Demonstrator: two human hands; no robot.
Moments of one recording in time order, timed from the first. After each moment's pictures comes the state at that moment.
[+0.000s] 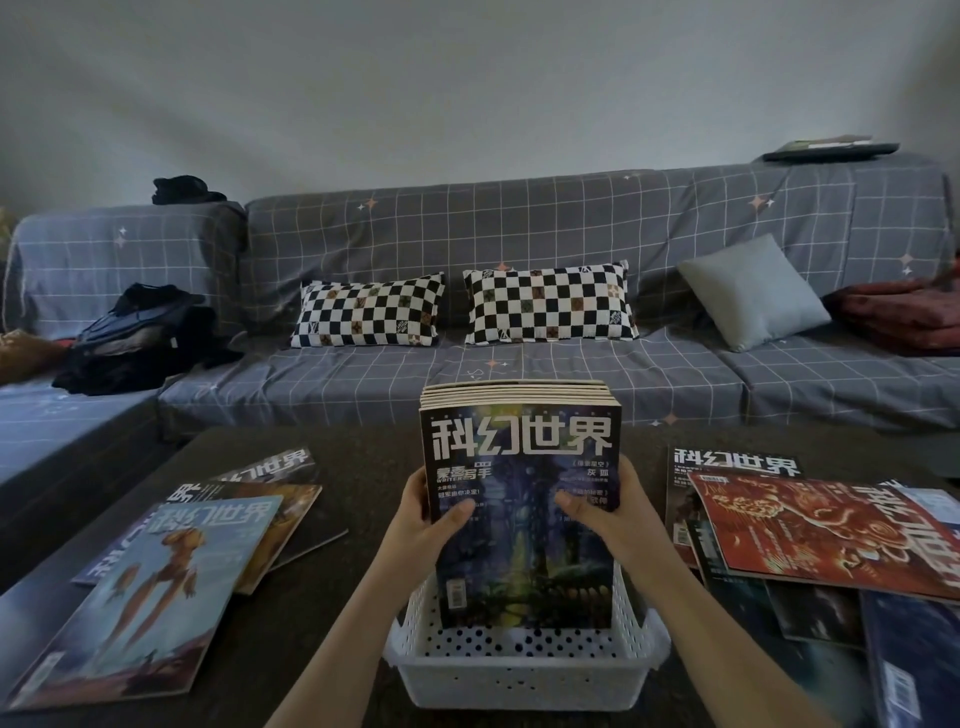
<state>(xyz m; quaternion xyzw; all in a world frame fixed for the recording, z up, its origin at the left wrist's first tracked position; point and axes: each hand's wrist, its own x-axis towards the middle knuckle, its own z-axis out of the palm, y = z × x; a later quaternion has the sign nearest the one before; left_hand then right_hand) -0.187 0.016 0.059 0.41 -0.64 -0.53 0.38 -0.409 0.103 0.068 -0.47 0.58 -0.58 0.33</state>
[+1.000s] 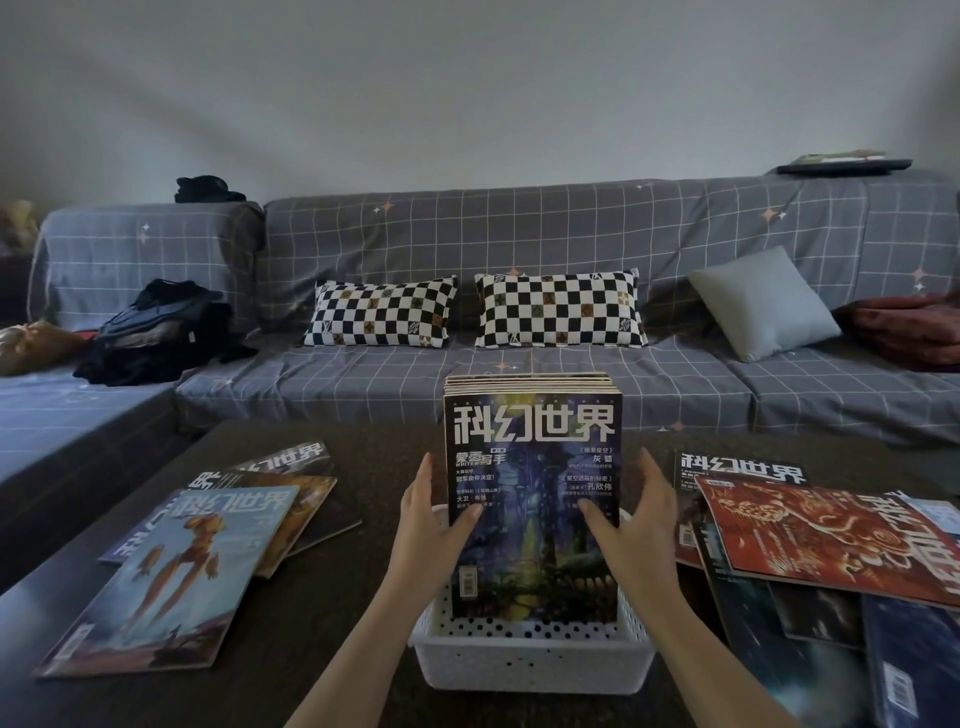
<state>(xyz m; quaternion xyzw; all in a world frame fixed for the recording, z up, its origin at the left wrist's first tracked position) -0.184 0.035 0.057 0.49 -0.67 -0.39 0.39 -0.388 0.117 0.057 -0.43 0.69 -0.57 0.12</state>
